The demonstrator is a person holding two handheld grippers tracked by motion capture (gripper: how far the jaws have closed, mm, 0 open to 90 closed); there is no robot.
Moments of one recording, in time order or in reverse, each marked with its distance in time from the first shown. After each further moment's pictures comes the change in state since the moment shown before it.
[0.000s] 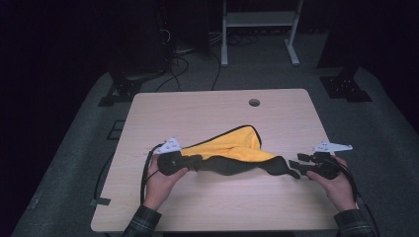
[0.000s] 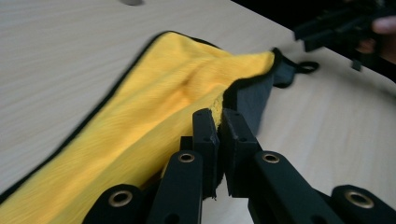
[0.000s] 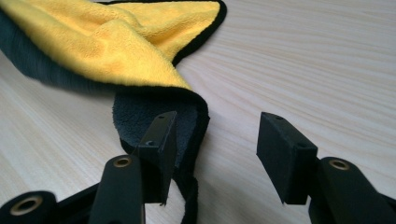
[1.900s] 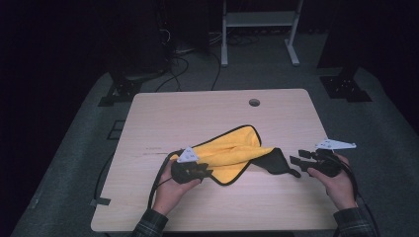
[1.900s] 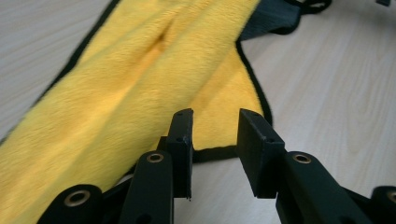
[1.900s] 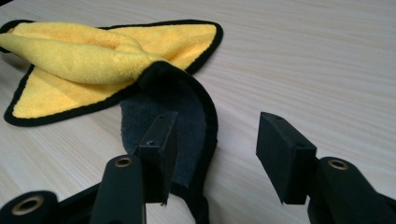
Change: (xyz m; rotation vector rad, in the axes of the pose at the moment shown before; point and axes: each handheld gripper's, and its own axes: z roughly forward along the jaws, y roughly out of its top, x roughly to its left) left arm -0.035 -0.011 0.039 0.170 0.003 0.121; right arm 0.000 0.008 -0.007 -0.043 -0.019 0.027
